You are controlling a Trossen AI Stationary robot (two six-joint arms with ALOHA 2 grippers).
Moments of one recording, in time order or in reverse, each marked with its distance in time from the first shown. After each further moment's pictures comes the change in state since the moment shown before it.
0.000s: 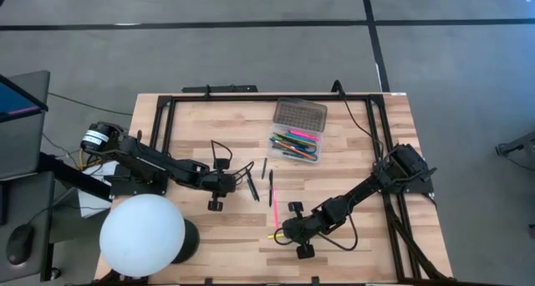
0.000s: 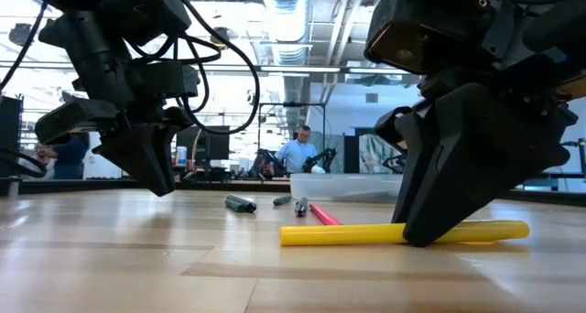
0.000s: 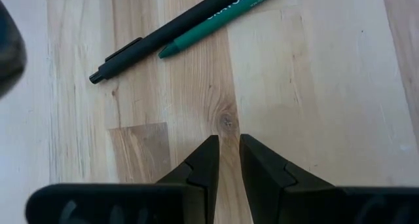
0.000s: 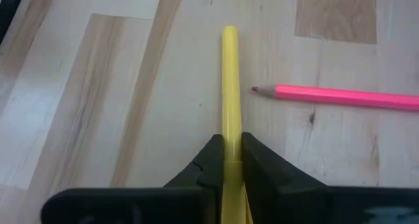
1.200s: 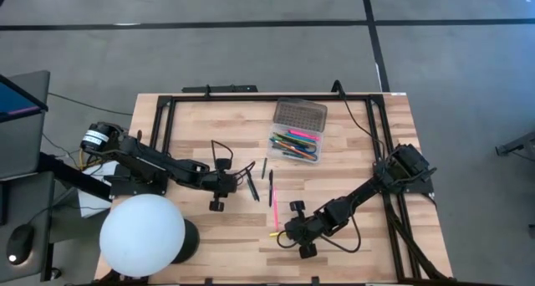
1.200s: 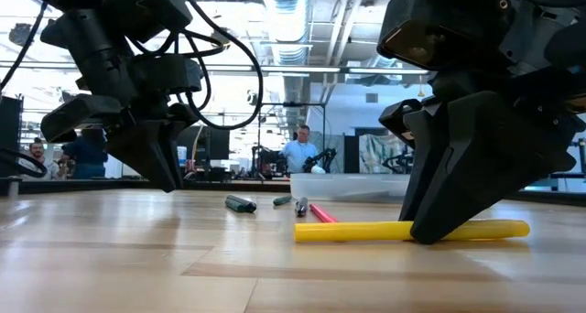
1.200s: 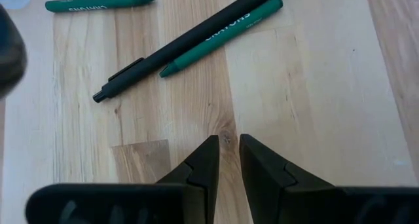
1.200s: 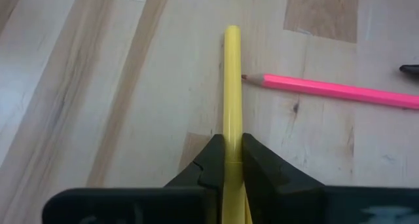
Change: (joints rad) left arm 0.000 0.000 0.000 0.041 0.000 0.026; right arm 0.027 -0.039 -0.009 -0.025 0.067 -0.052
